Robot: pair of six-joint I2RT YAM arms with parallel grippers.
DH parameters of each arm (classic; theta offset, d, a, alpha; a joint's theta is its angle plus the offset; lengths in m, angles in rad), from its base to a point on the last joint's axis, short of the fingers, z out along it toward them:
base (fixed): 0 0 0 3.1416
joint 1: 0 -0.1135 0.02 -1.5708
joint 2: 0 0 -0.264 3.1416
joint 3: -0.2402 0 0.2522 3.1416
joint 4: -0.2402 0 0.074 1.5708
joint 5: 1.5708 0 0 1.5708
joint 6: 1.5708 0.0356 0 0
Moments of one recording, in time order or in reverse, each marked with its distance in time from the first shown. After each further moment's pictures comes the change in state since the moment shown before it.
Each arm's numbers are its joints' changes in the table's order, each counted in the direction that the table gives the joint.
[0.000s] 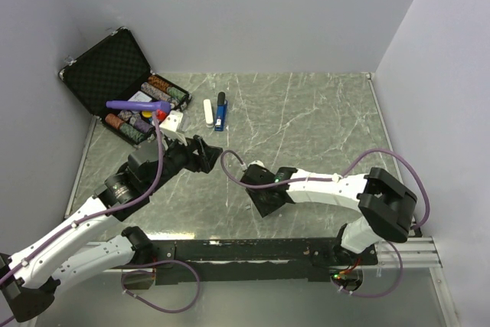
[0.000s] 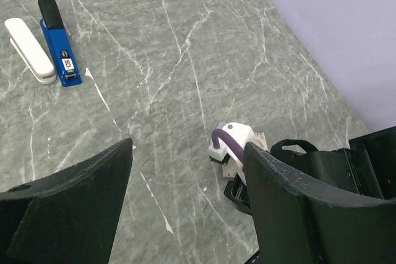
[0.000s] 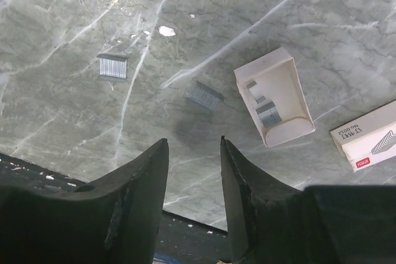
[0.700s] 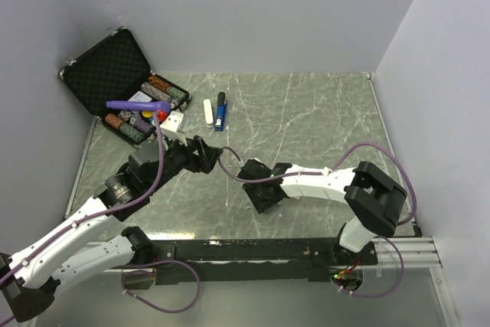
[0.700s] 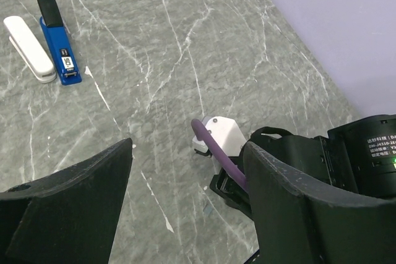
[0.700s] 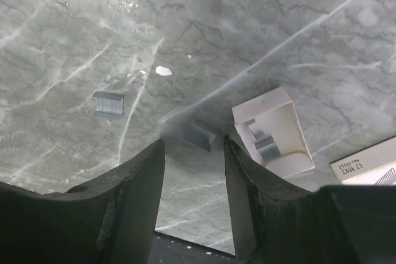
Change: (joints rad) left arm 0.000 0.000 0.004 0.000 0.002 0.000; right arm 0.049 -0.083 -0.021 0.061 -0.029 -0.040
